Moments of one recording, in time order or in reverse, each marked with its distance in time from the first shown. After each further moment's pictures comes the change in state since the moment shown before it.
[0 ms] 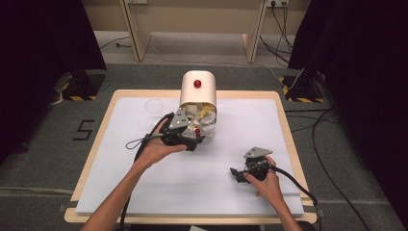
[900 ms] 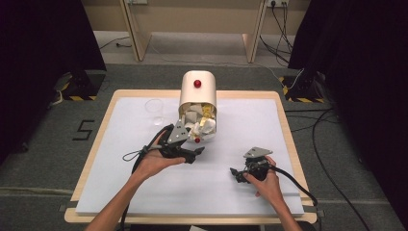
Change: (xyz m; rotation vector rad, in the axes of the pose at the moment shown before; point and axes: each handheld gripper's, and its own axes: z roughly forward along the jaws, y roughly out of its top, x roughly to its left) left arm -0.021 -0.012 -0.014 0.009 -0.014 0.026; right arm 0.000 0.000 0.000 0.000 -0.001 0.000
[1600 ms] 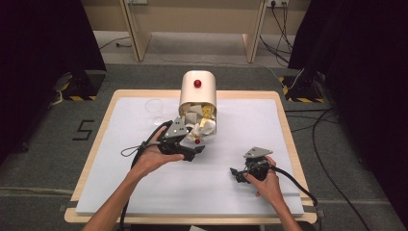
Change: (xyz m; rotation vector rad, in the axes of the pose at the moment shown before) left arm 0.010 0.012 -0.002 -0.017 -0.073 -0.053; right arm 0.000 0.000 0.000 0.000 0.000 -0.001
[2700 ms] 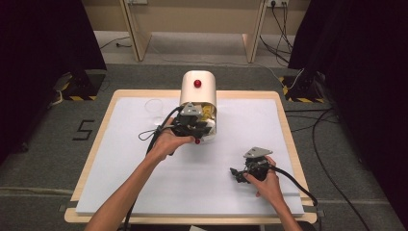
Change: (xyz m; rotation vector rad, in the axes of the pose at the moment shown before) left arm 0.024 0.025 0.047 0.079 0.002 -0.125; right arm 0.000 0.000 0.000 0.000 0.000 -0.002
